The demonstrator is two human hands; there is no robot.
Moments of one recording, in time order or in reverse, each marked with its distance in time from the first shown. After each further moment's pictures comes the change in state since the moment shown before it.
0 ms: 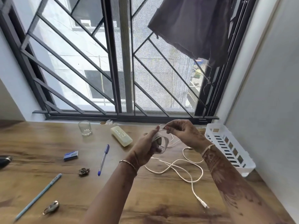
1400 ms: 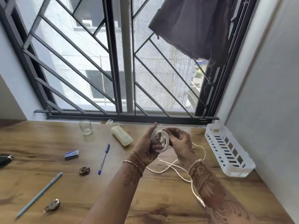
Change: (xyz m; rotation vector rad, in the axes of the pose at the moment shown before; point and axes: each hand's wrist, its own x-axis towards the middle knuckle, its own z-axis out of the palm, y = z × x) left_hand -0.020 0.013 0.017 -0.388 -0.119 -0.157; right_hand -0.017 0.016 0.052 0.520 0.424 0.236
